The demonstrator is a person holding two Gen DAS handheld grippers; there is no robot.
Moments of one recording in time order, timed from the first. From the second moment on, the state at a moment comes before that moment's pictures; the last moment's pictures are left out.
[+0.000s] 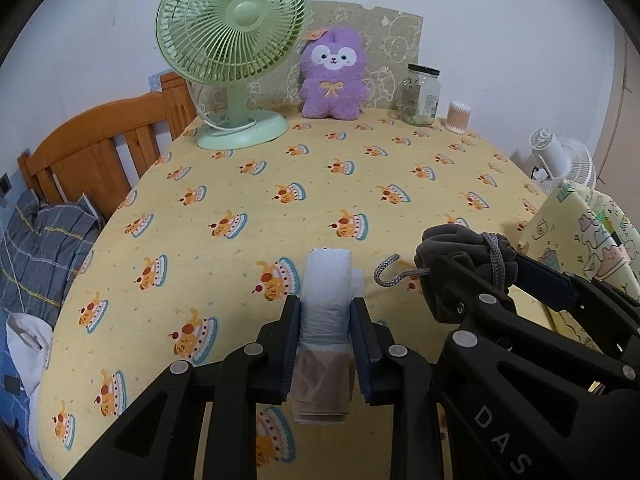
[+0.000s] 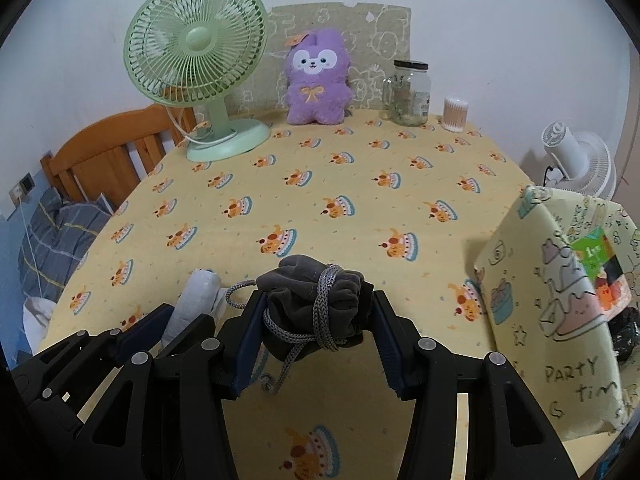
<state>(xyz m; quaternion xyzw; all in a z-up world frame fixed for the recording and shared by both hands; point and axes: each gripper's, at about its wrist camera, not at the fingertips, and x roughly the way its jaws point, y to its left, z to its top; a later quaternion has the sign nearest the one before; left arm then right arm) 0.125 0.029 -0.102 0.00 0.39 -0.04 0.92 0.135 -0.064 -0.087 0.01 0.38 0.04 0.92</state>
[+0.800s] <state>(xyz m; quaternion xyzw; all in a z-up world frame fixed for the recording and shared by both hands) 0.084 -0.002 -0.047 0.01 0.34 -0.03 0.94 0.093 -0.099 -0.031 0.02 0.33 0.05 0.94</state>
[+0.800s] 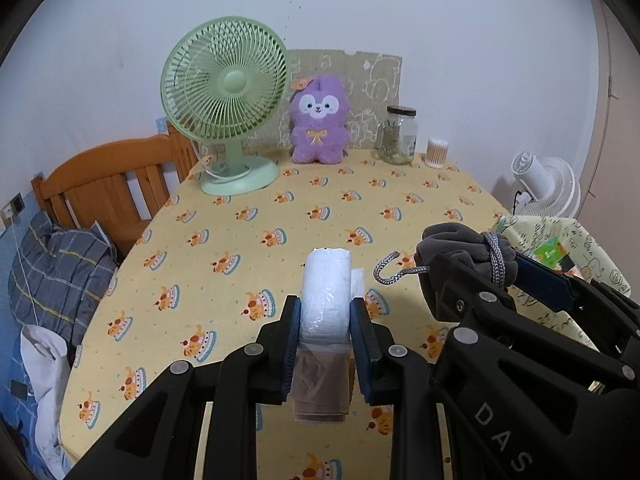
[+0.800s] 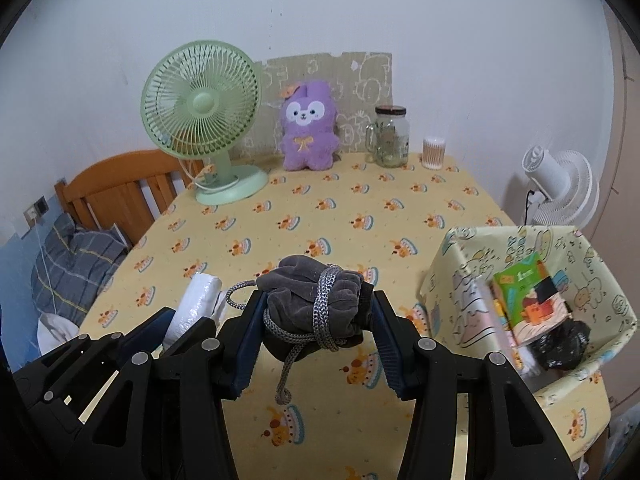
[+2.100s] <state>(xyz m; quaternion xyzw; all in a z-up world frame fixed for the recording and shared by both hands) 0.075 -0.078 0.002 0.03 0.29 -0.06 0.95 0.079 -0.170 0.025 0.01 0.28 0.04 0.96</state>
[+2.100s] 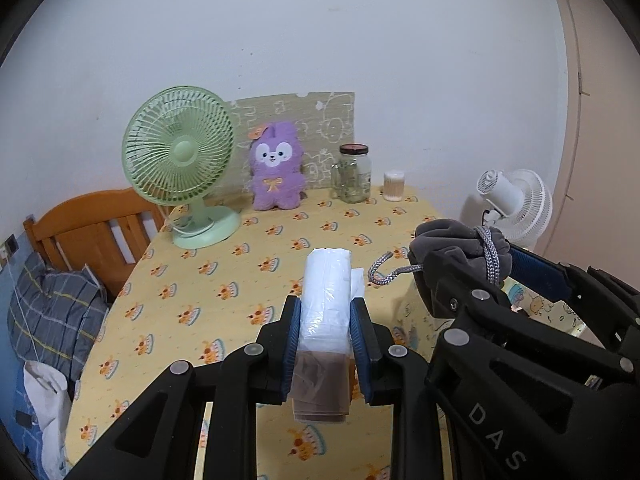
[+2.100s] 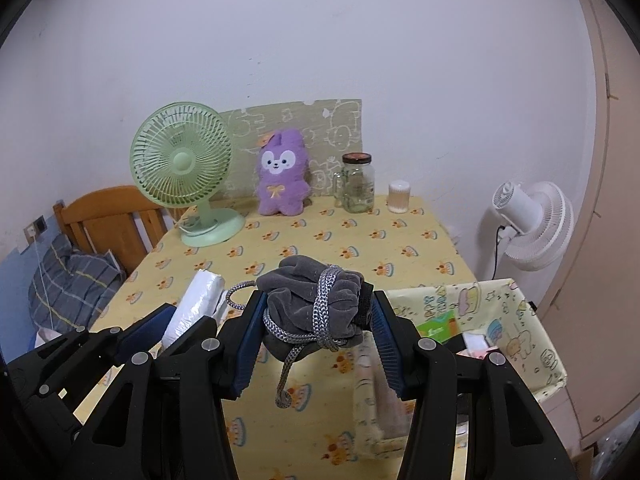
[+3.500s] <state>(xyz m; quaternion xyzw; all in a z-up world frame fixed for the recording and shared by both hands) 0.110 -0.203 -0.019 0.04 0.32 -0.16 0.93 0.094 -0.298 0.008 0.04 0.28 -0.05 0.96</state>
